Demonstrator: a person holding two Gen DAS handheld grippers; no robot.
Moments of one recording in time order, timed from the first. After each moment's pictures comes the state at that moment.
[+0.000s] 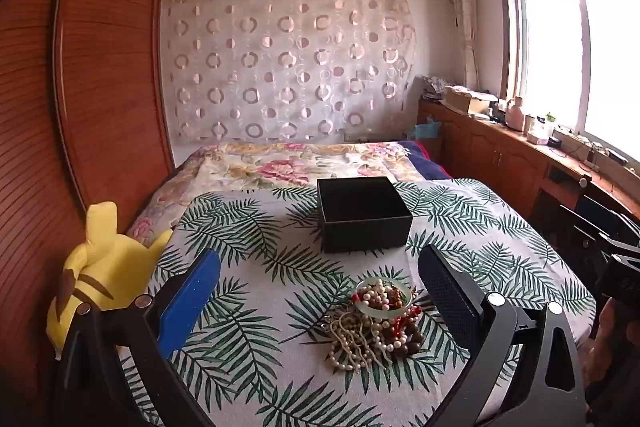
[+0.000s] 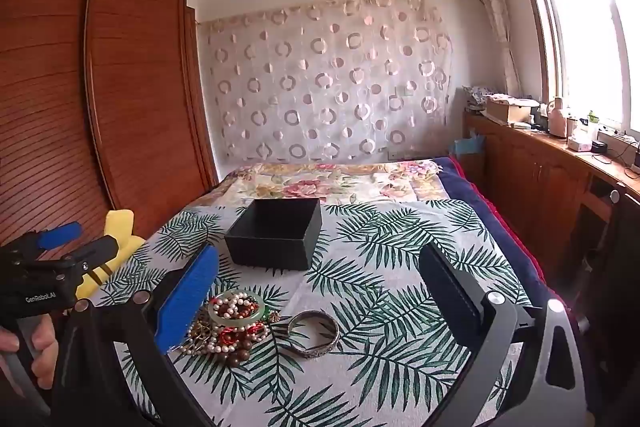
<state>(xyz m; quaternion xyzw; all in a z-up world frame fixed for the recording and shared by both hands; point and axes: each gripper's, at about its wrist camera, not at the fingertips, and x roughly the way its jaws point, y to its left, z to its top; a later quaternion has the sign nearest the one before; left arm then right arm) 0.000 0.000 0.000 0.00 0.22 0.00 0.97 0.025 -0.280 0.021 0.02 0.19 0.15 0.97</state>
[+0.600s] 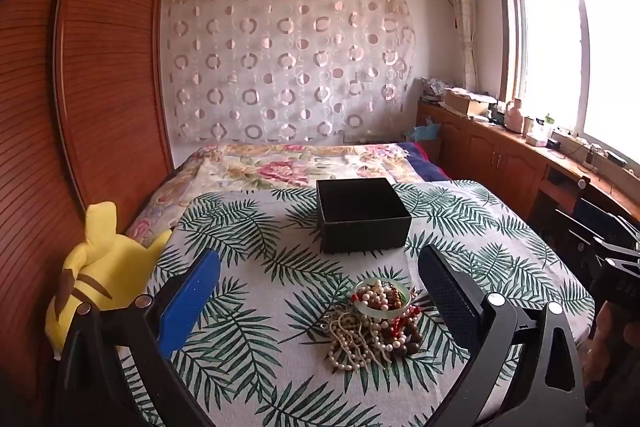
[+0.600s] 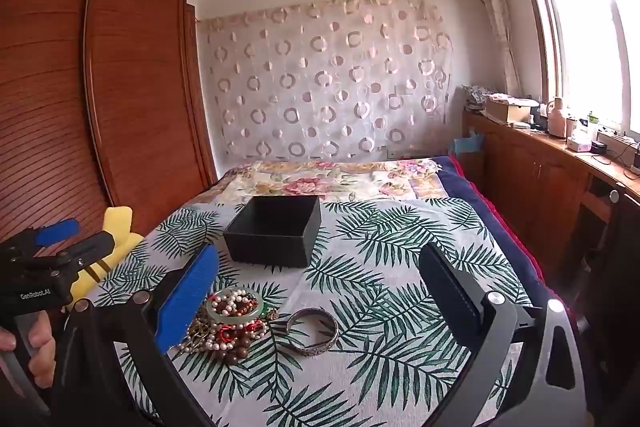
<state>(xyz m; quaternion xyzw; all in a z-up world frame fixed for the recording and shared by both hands) 0.000 0.000 0.000 0.00 0.22 0.00 0.97 0.029 -0.278 0.018 0.03 0.19 0.15 0.97</state>
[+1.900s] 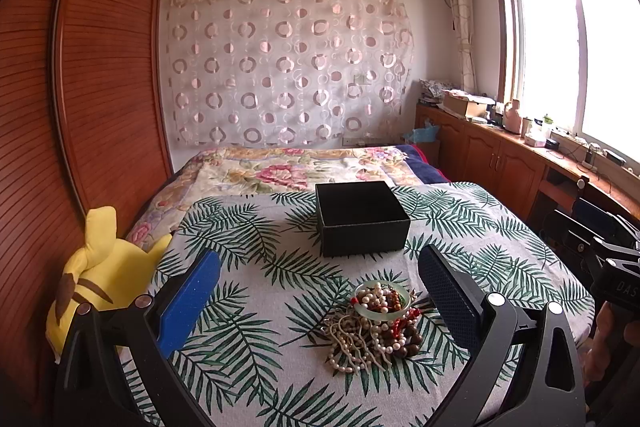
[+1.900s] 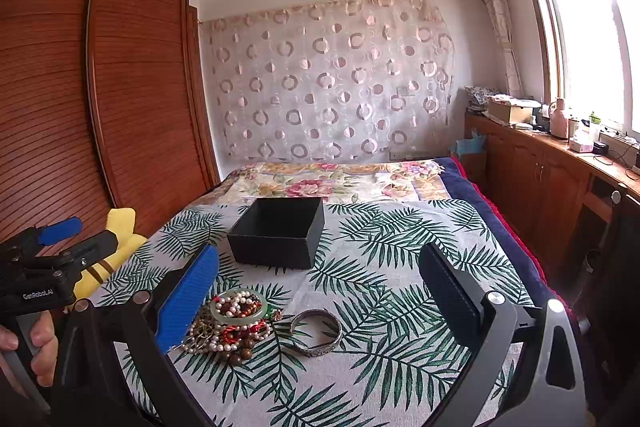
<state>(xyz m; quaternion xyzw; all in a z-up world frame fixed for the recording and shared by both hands) 0.001 -0.002 0.004 0.00 0.22 0.00 0.98 0.025 -0.278 0.017 0.02 0.19 0.15 0.97</state>
